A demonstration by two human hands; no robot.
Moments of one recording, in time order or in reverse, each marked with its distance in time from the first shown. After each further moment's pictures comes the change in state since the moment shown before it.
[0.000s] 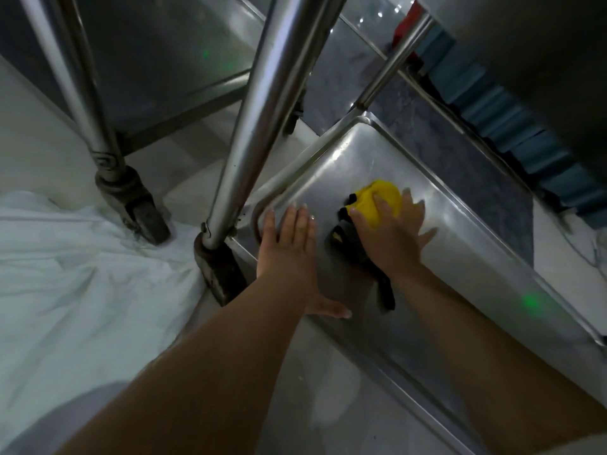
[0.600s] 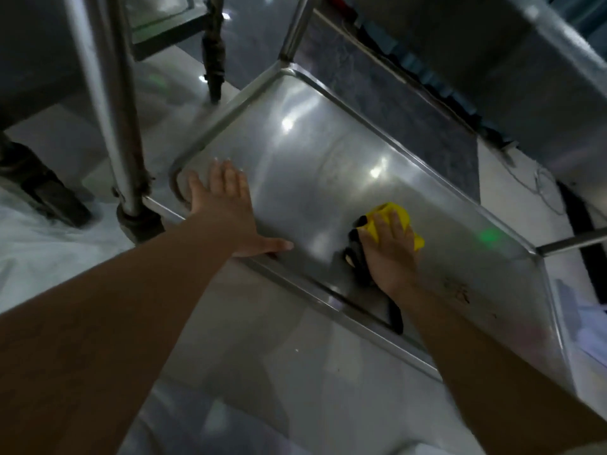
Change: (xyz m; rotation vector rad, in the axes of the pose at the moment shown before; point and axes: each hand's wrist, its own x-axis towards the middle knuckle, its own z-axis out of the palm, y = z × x) left_hand 0.011 0.016 -0.002 0.088 -0.009 -0.077; right_hand -0.097 0.137 0.002 0.142 -0.151 0.210
